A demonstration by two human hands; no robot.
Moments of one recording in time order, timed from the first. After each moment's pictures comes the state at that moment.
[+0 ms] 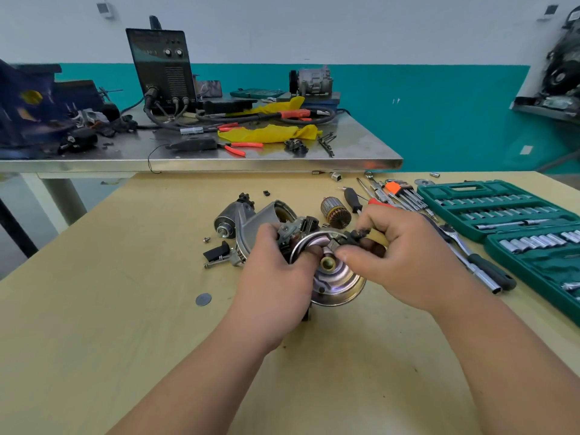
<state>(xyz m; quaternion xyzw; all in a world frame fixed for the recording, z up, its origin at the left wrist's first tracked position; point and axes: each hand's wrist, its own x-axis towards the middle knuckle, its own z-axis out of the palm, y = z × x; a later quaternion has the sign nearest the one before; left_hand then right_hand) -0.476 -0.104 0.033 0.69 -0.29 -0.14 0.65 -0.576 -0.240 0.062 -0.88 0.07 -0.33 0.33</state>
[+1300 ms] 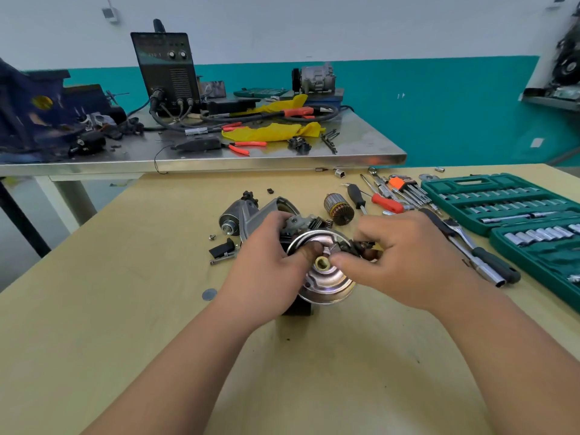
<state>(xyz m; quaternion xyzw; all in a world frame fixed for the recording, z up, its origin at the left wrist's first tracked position) -0.462 -0.095 0.043 0.74 -0.41 -0.06 0.53 -0.581 -0.232 0.065 -0.93 0.03 -0.34 0.15</state>
